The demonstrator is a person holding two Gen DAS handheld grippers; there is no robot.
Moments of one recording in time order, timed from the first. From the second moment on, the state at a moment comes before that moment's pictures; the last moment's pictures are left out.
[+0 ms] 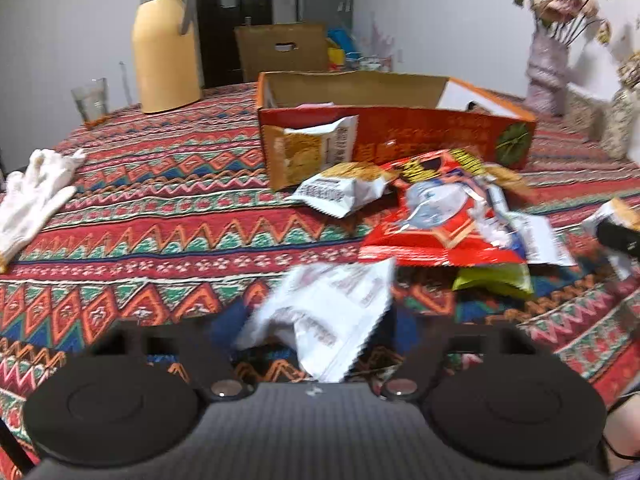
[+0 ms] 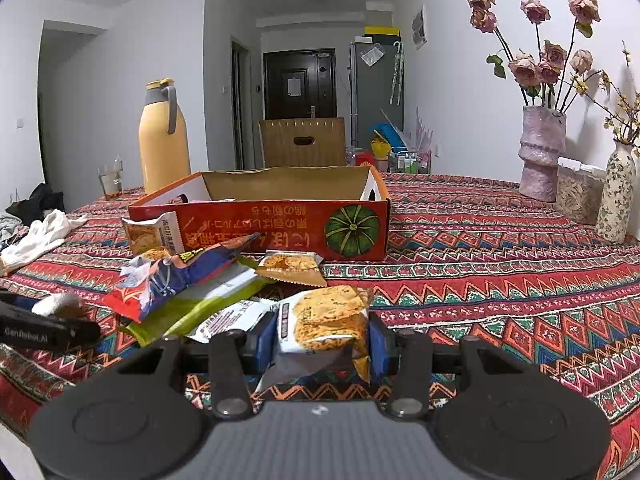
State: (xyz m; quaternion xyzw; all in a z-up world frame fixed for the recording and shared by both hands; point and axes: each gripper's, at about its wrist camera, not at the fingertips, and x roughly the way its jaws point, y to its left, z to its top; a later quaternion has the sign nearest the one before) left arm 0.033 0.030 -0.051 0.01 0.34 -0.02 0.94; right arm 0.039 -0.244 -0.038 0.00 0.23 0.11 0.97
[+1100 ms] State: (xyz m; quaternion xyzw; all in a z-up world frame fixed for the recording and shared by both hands) left arm 0.050 0.020 0.008 -0.01 0.25 -0.03 0.97; right arm 0.058 -0.236 -0.011 0.00 0.19 0.11 0.97
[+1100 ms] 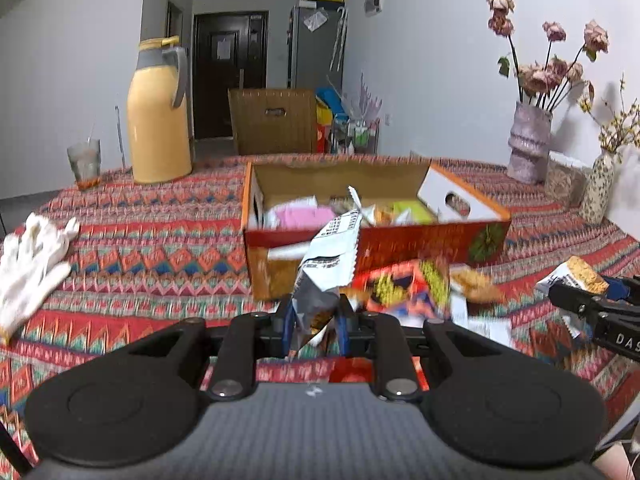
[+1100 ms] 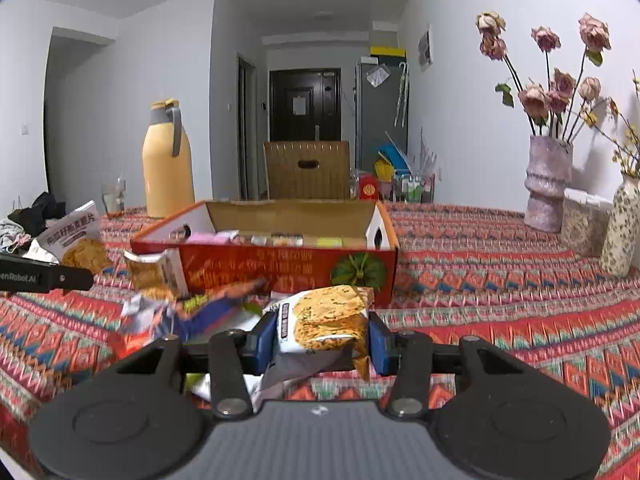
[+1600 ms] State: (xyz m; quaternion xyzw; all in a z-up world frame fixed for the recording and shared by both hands) left arm 0.133 0.003 0.053 -0.03 0.21 -0.02 0.98; right arm 0.154 -0.222 0.033 -0.01 0.15 0.12 0.98
